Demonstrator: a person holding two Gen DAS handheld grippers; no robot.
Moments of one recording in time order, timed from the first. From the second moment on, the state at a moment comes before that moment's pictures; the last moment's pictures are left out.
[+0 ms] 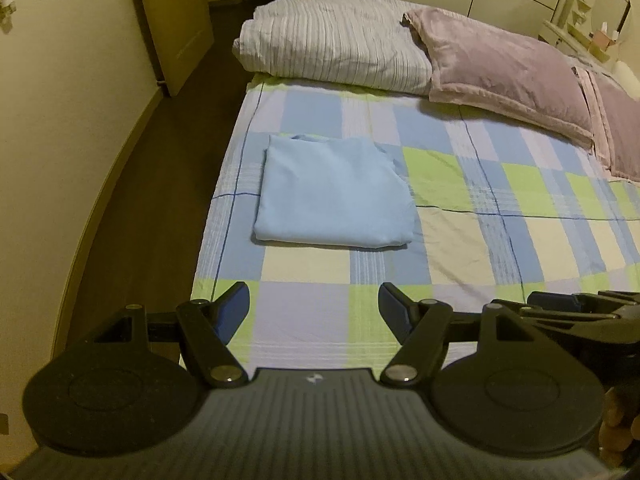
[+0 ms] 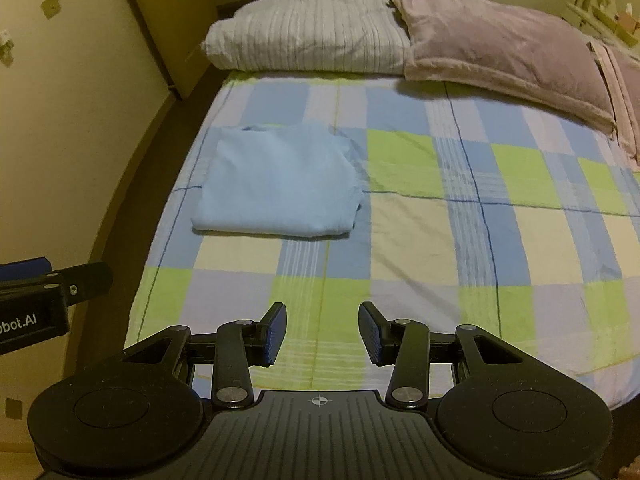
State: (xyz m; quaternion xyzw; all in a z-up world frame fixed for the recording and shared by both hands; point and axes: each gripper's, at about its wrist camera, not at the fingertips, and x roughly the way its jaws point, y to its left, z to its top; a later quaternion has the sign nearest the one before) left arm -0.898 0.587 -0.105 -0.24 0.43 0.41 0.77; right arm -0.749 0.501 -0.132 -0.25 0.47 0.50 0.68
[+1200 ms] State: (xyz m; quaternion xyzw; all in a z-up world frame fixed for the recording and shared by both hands) left arm -0.871 0.649 -0.130 -0.23 0.44 0.42 0.76; right arm -0.738 0.574 -0.164 -0.27 0.49 0.49 0.67
